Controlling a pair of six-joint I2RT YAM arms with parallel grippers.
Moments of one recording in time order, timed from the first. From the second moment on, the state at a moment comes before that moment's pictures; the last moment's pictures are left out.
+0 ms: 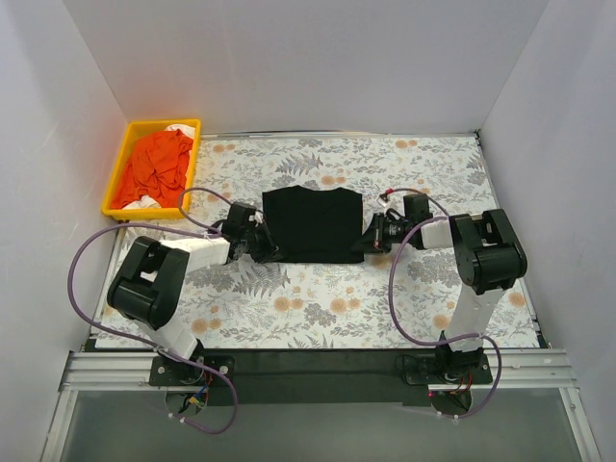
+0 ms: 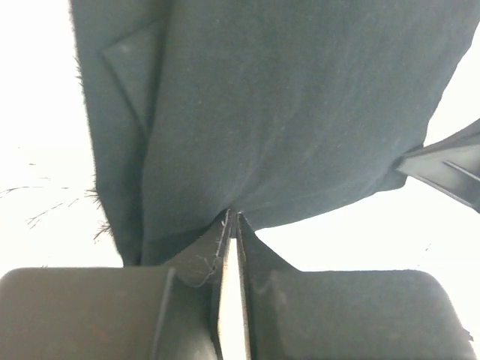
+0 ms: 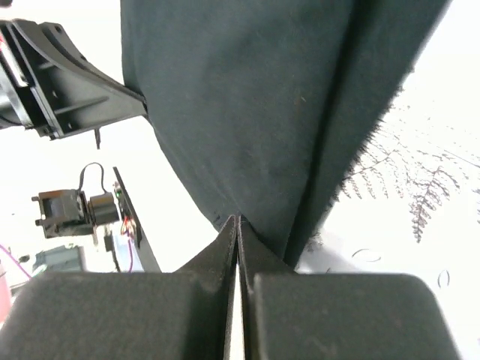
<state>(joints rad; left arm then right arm) -0.40 1.66 0.75 0.04 0.32 -0.84 0.21 1.88 0.81 0.21 -0.94 0.52</state>
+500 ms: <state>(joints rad) -0.30 1.92 1.31 -0.05 0.32 -0.80 0.21 2.02 1.28 0.20 -0.88 0.57</state>
